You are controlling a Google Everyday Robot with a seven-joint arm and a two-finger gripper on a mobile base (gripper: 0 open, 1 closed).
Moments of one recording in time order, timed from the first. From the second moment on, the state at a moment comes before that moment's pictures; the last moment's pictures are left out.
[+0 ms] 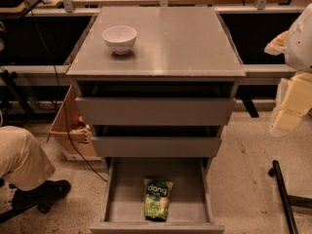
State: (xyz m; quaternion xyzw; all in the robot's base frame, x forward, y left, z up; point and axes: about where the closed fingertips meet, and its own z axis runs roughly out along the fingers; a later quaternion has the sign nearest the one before) arm 0.438 -0.217 0.976 -0.60 0.78 -0.03 0.16
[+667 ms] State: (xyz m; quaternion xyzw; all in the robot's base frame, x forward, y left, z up) arm 0.446 -0.209 0.948 -0.59 0.79 -0.02 0.18
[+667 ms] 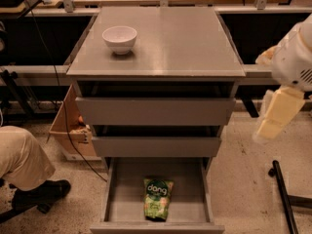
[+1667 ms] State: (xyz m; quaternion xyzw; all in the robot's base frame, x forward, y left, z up) arm 0.493 -0.150 0.743 -0.55 0.79 0.10 0.22
